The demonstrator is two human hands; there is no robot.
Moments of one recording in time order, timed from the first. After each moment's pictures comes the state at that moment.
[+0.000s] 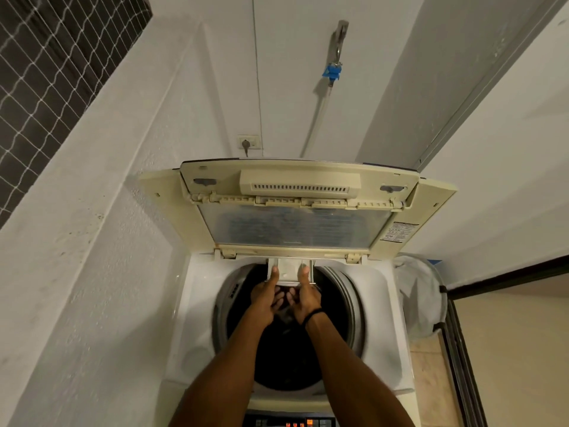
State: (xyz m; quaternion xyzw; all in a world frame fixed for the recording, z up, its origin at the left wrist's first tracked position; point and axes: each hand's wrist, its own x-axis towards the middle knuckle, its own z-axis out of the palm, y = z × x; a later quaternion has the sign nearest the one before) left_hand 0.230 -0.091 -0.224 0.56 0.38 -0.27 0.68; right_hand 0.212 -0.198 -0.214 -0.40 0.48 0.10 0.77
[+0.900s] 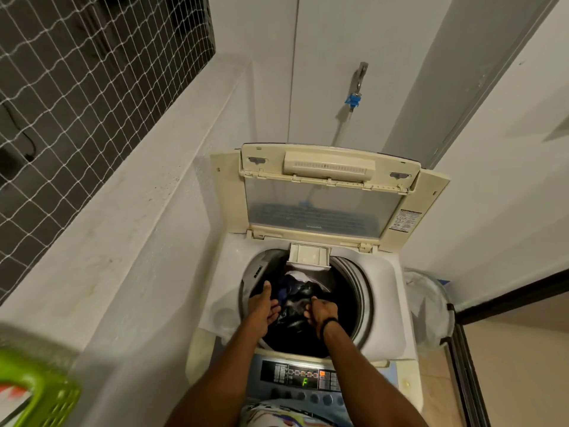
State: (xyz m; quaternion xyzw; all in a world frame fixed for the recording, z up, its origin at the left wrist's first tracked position) left_hand 0.117 -0.024 -0.174 0.57 0.40 -0.24 0.68; right_hand 0.114 -0.180 -0.207 -0.64 0.46 0.17 0.60
